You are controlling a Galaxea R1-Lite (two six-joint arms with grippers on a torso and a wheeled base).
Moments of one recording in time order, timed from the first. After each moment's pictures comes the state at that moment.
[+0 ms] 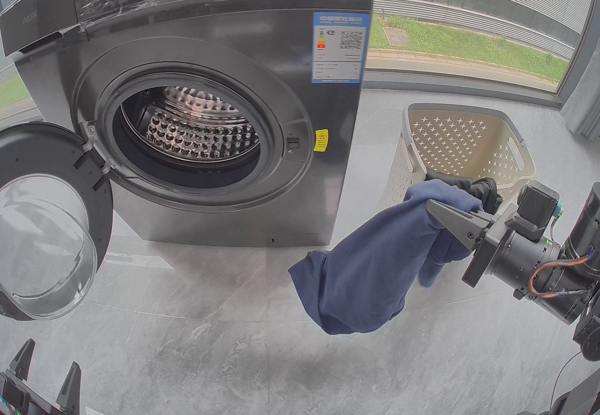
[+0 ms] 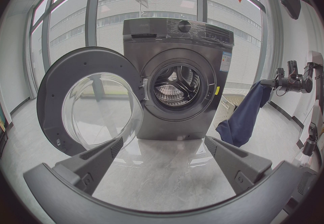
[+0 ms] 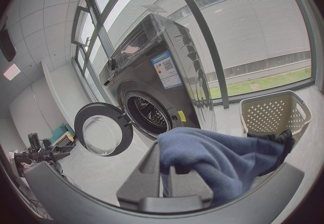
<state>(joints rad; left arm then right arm) -0.01 0.02 -0.02 0.01 0.00 -0.03 0.68 1.45 -0.40 -1.12 -0.01 0.17</state>
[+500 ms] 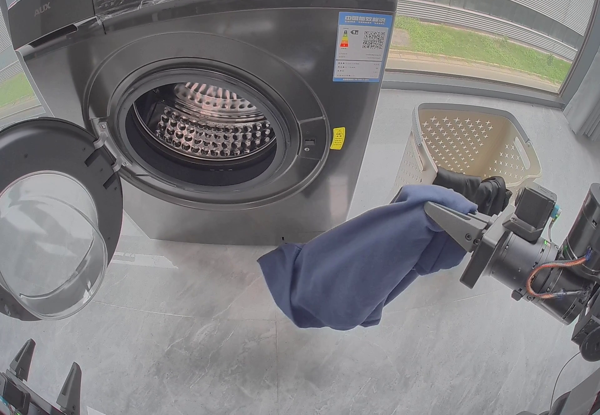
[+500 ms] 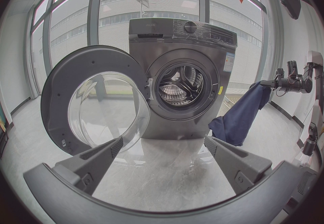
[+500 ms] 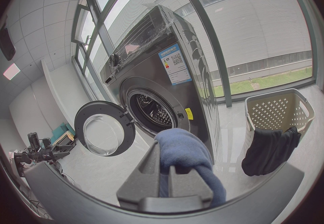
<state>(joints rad) -0.01 0.02 -0.02 0.01 0.00 -0.03 0.68 1.45 -0.40 -1.12 -0.01 0.17</state>
